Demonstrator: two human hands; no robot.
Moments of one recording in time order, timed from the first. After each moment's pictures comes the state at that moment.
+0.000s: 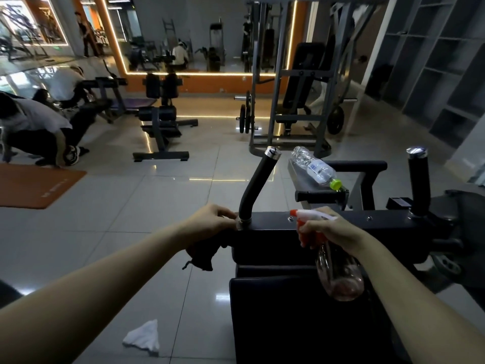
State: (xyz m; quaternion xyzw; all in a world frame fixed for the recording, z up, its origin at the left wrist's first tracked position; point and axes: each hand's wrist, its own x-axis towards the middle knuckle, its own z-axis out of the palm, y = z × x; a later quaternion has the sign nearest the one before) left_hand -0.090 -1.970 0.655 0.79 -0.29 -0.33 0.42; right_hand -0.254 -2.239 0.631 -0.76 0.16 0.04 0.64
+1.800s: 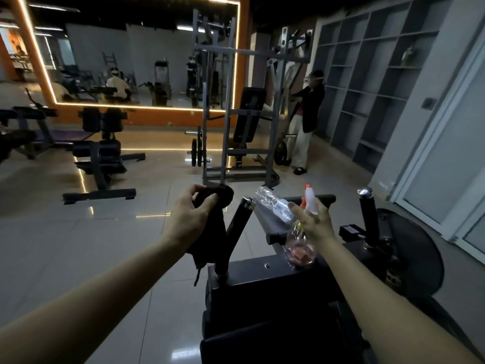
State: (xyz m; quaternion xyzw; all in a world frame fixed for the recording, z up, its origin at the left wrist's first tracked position) left_hand -0.039 -2.023 0.722 0.68 -0.31 -0.15 0.64; right_hand -0.200 -2.283 0.667 -0.74 0.34 -0.35 0.46
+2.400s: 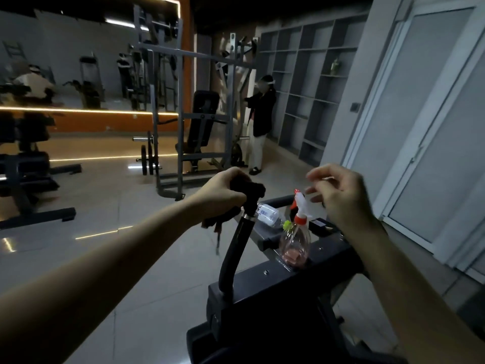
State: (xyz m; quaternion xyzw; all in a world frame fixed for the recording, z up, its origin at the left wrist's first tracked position) left_hand 0.007 -2.072 0.791 0.66 -0.55 -0.26 0.45; right_hand -0.227 -2.164 0.808 -0.77 0.33 -0.48 0.27
